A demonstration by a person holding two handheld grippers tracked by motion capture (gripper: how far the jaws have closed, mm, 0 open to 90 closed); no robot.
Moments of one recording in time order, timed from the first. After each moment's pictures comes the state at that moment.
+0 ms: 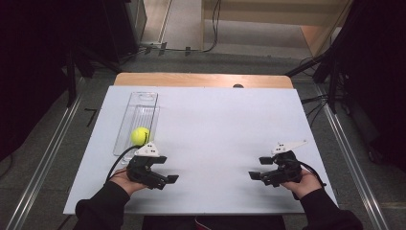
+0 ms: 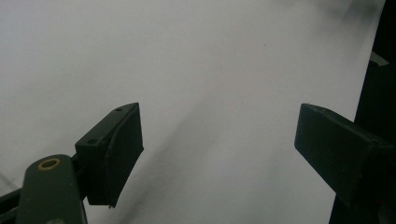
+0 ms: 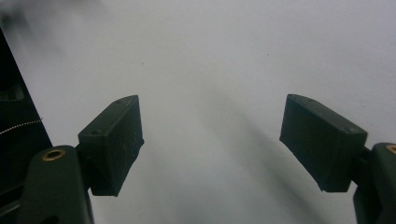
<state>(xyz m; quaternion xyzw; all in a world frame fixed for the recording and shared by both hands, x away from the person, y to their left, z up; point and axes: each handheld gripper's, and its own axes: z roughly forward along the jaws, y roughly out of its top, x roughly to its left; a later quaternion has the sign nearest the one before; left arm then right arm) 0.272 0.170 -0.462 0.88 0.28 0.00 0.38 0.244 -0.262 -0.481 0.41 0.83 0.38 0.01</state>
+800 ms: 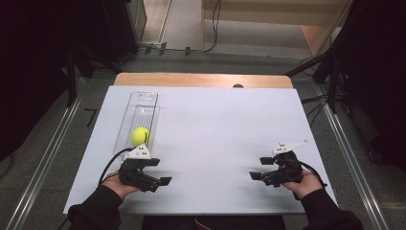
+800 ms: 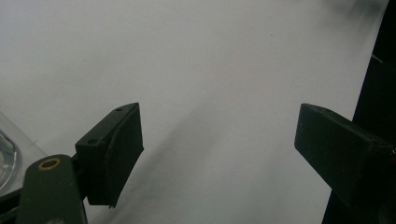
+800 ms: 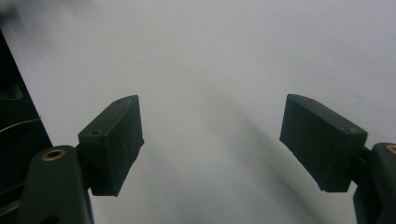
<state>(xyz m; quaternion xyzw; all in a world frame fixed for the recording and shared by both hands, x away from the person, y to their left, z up) 0.267 0.188 -0.463 0.88 0.30 0.00 0.38 0.243 -0.264 -0.481 0.41 0.83 0.38 0.00</state>
